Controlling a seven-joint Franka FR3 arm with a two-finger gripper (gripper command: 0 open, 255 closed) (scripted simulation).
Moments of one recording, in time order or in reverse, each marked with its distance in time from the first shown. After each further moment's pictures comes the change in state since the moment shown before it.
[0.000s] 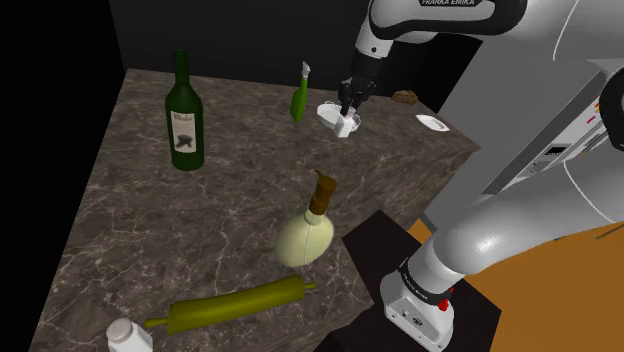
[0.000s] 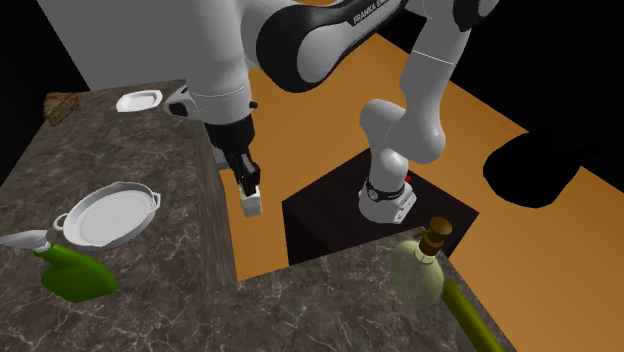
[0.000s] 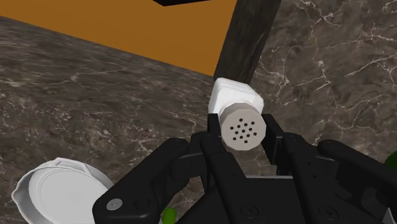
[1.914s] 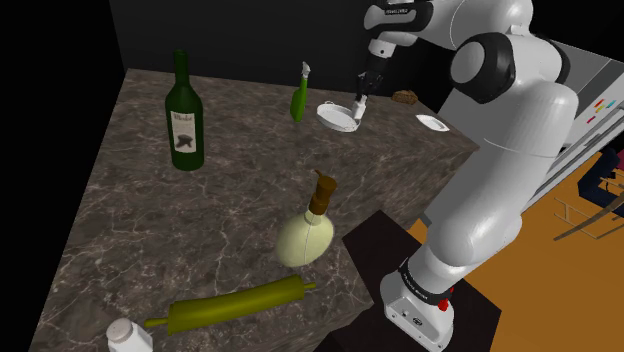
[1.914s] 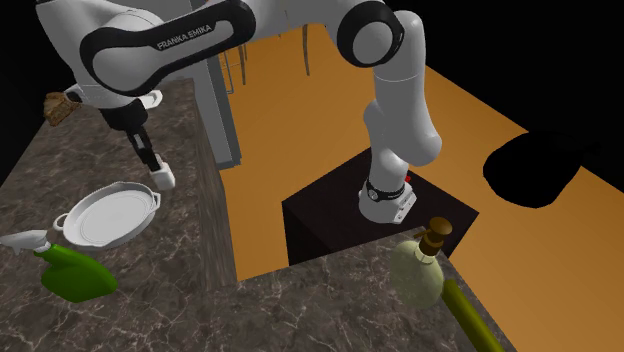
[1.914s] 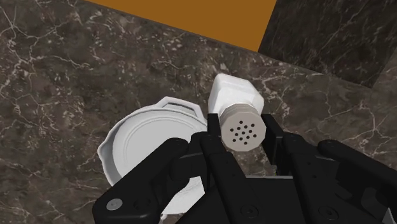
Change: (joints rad) arm -0.198 0.621 -0.224 0.613 0.094 -0.005 -0.439
